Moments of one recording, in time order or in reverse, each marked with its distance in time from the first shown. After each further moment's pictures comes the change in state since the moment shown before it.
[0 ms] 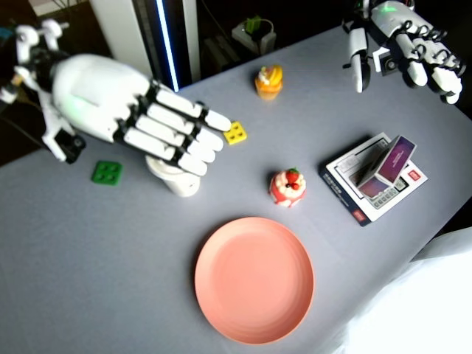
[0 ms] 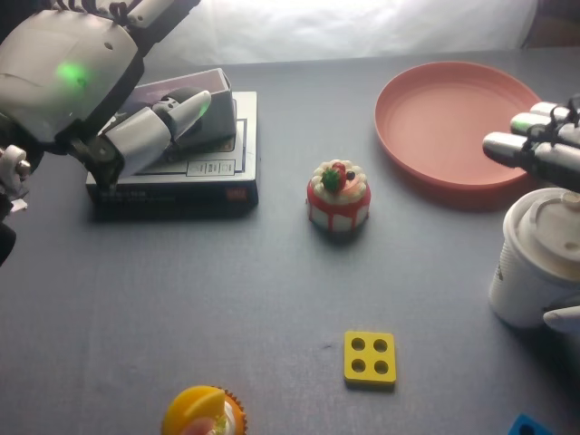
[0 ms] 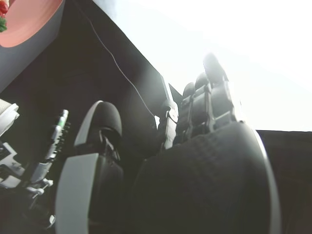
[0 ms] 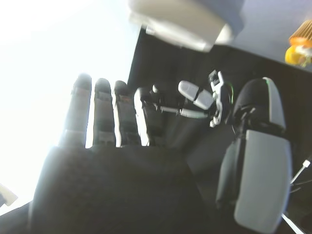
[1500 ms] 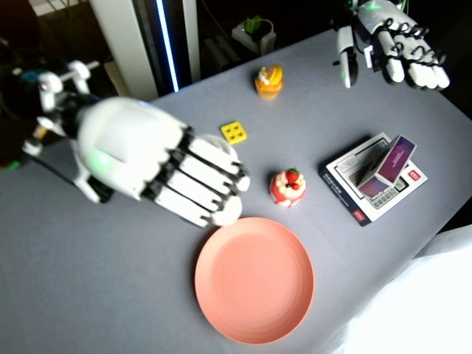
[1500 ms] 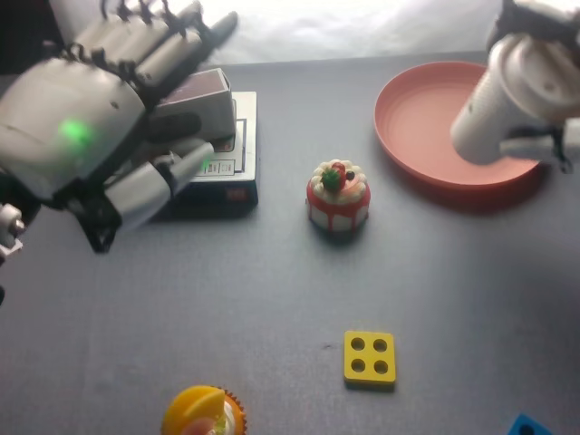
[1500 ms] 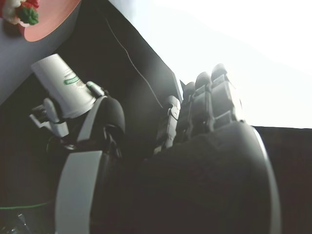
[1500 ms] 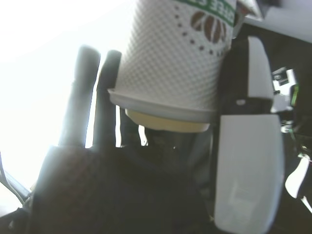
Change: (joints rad) left arm 0.111 0.025 -0.063 0.060 -0.053 -0.010; right arm 0.384 -0.226 0.327 0.096 -0.192 0.030
